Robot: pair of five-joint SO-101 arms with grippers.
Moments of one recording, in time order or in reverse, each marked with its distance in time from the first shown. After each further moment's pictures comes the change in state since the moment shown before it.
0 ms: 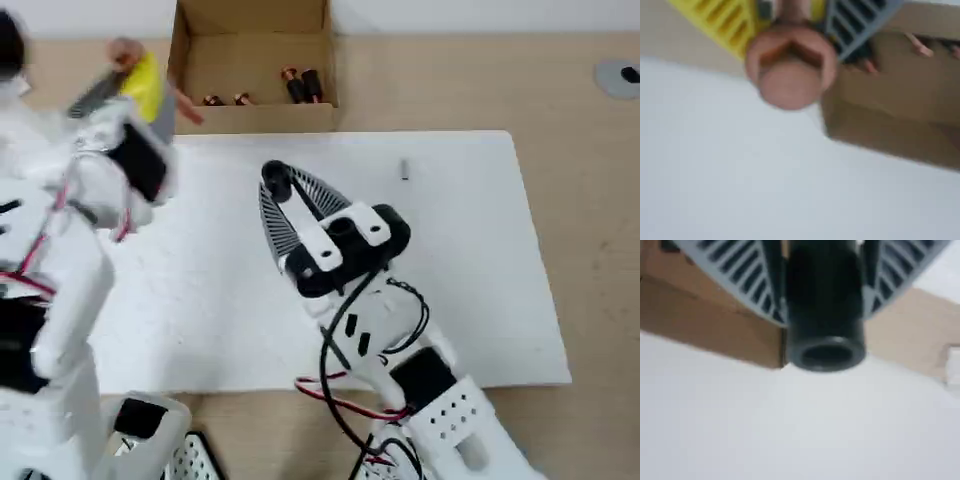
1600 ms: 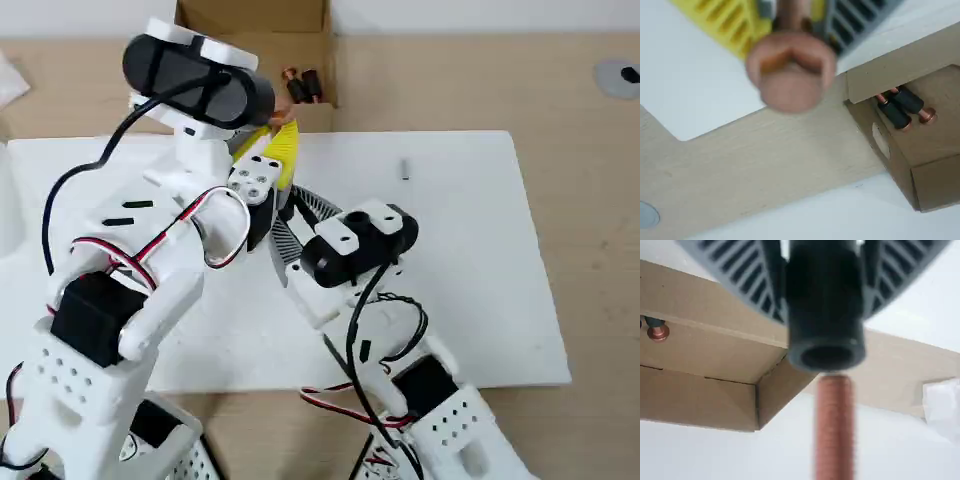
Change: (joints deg) left arm 16.4 -2.4 17.4 -6.5 -21.6; right arm 0.1 -4.3 3.9 6.0 -8.3
